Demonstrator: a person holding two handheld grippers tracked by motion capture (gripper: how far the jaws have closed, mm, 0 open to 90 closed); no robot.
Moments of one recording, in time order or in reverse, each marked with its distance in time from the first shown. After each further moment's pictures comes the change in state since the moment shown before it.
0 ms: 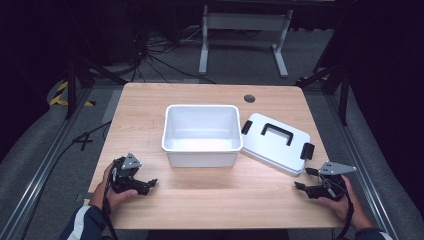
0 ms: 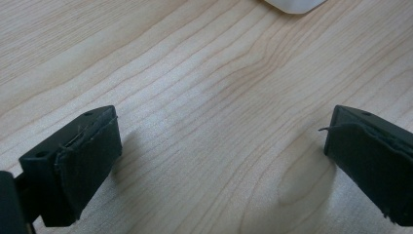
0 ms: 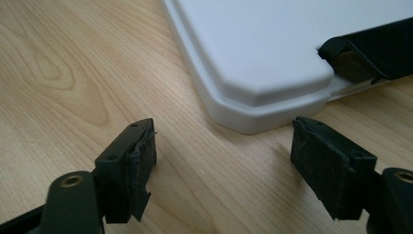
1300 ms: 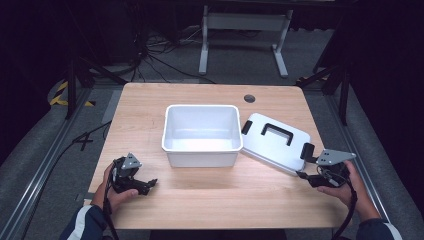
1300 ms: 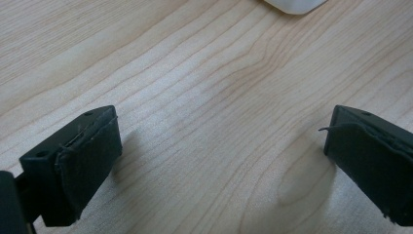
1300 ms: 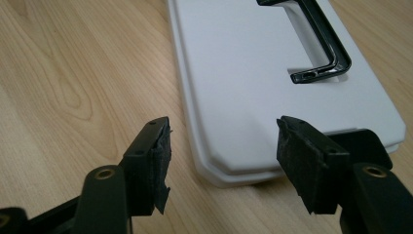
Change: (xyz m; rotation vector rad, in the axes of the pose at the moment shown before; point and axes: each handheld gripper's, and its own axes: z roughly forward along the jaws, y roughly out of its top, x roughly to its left) left arm 0.000 0.000 0.000 -0.001 0.000 -0.003; right arm 0.005 0.057 -0.021 0.049 -0.026 -0.232
